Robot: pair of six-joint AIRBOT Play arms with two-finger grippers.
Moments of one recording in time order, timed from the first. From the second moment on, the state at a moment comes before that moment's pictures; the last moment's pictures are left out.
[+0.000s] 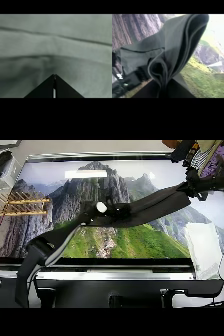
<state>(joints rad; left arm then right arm) -0.64 -2.12 1.82 0.69 -0.64 -1.84 -0.31 -1.56 1.79 2.21 -1.46 -1.40</state>
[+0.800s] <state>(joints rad) -0.51 -2.09 2.04 0.68 -1.02 -1.83 -0.19 -1.55 1.80 2.31 -1.36 -1.49</state>
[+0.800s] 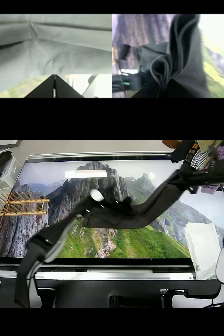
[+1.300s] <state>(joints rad) -0.05 -1.61 2.04 1.02 -1.36 -1.81 0.27 -1.68 1.80 2.31 -1.06 -1.41</state>
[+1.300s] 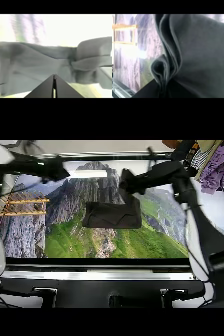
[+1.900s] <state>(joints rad) 0.15 -1.53 2.00 1.05 -1.45 -1.77 0.45 -1.94 1.80 2.32 -0.82 -1.35</state>
